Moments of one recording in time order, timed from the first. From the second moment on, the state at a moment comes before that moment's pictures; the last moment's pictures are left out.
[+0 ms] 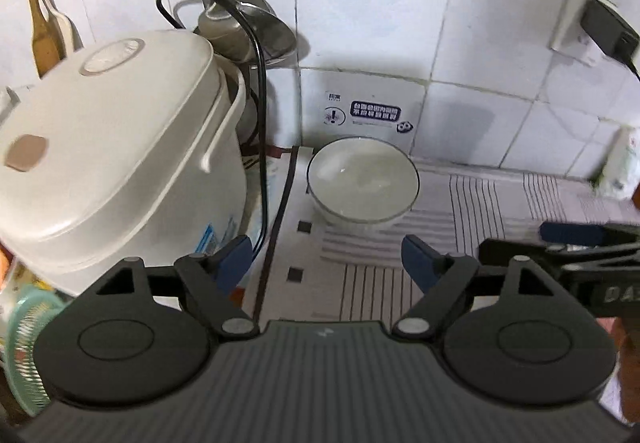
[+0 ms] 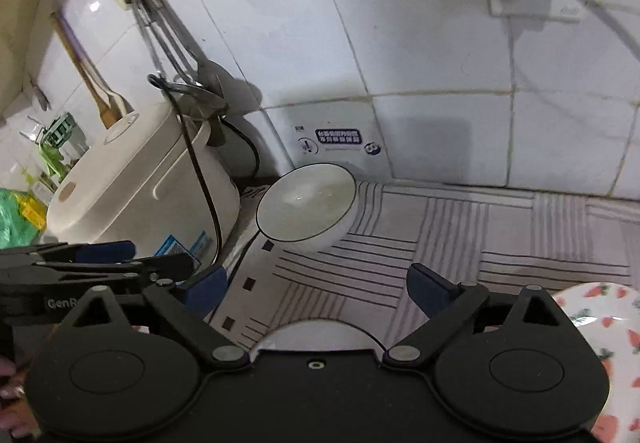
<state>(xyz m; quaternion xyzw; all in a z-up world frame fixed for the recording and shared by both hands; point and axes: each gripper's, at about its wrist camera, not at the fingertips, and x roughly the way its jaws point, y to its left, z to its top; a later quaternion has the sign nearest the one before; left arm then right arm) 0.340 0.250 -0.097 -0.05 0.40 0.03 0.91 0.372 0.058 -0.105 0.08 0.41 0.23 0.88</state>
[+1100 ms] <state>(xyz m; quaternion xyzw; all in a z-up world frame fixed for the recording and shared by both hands) 0.435 0.283 -0.199 -0.24 0.45 0.03 0.86 0.495 0.075 -0.188 0.20 0.51 0.18 0.82</state>
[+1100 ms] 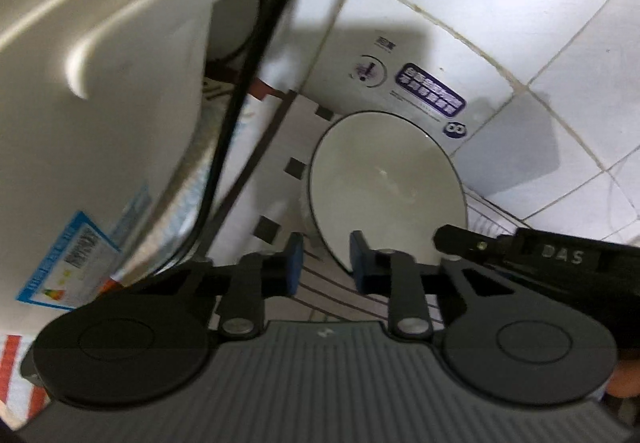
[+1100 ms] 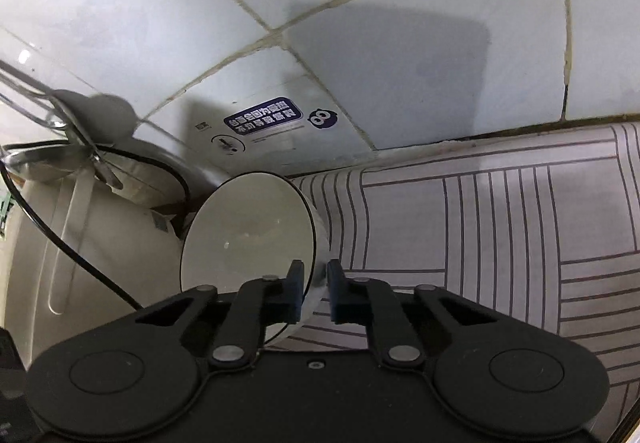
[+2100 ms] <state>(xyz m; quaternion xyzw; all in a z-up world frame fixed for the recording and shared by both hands) 0.336 0.232 -0.105 -0.11 0.47 -0.03 0.87 0.401 0.047 -0.112 0.15 0.49 0.18 0.84</state>
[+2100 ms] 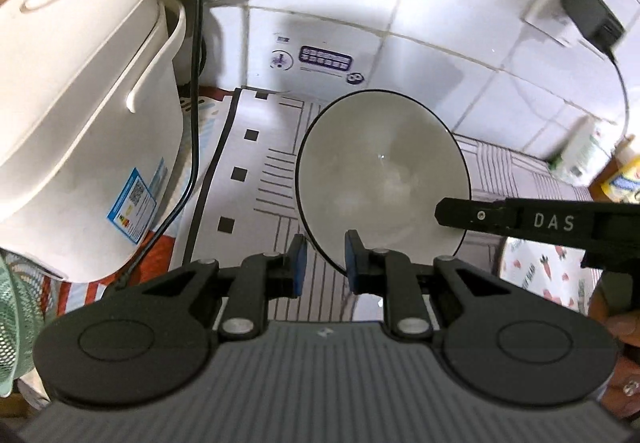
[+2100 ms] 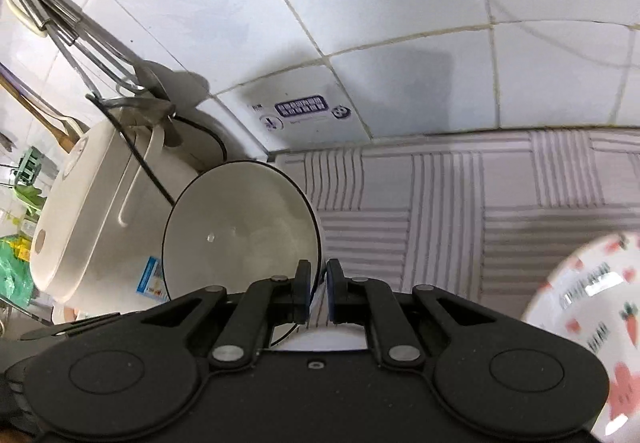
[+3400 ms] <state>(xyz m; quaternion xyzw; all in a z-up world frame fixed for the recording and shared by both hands) 0.256 0.192 -0.115 -0.05 0.48 -0.09 0.87 0.271 0.004 -0.118 0.13 0.40 0.20 0.88</state>
